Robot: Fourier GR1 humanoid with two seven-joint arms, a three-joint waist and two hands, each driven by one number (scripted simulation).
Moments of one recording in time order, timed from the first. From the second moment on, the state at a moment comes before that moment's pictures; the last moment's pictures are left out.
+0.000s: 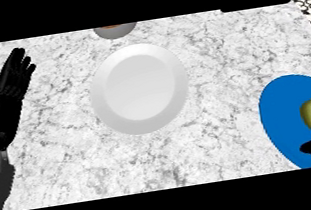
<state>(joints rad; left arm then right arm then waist) -0.27 0.46 -0.05 -1.60 0.22 0.07 0.09 0.08 -0.72 0.25 -1.87 0.67 -0.10 0.85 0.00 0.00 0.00</state>
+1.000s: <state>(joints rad) -0.27 0.35 0.02 -1.60 0.11 0.00 0.10 0.00 -0.52 0.10 -1.54 0.76 0.02 0.69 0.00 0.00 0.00</state>
